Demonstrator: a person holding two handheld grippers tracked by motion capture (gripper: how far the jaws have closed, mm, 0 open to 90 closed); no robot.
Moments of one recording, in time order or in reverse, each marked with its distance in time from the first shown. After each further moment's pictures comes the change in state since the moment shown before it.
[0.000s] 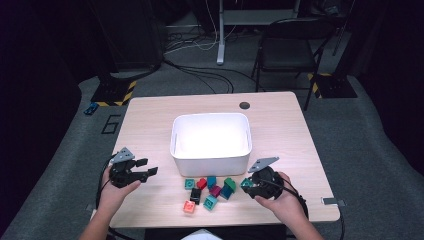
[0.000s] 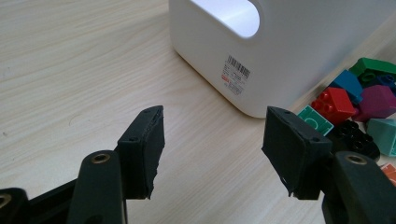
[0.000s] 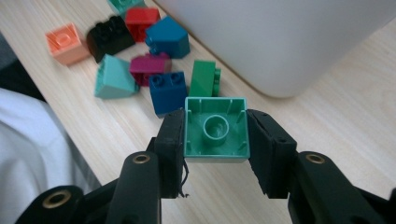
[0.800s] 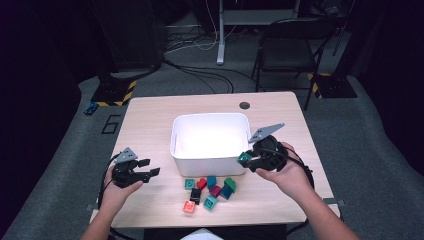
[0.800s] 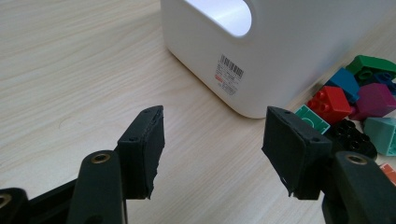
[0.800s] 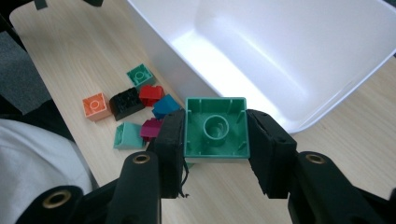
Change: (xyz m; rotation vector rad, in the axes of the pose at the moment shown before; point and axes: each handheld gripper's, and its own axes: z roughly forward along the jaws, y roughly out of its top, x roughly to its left) left arm -0.006 0.002 0.007 0.012 -0.012 0.012; right arm -0.017 0.075 -0.057 -0.066 0.022 -0.064
